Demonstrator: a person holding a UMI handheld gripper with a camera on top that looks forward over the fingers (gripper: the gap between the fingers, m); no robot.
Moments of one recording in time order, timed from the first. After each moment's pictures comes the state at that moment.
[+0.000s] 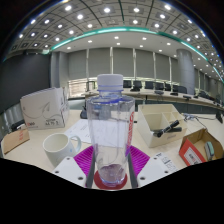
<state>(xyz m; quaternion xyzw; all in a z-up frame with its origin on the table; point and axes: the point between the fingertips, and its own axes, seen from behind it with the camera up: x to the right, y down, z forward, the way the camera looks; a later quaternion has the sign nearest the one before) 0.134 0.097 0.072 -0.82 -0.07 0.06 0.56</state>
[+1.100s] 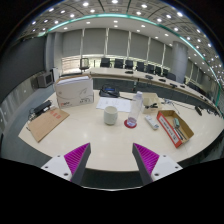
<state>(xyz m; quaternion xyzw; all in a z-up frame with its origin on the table) 0.016 -0.283 0.217 -0.89 -0.05 -0.02 0.44</state>
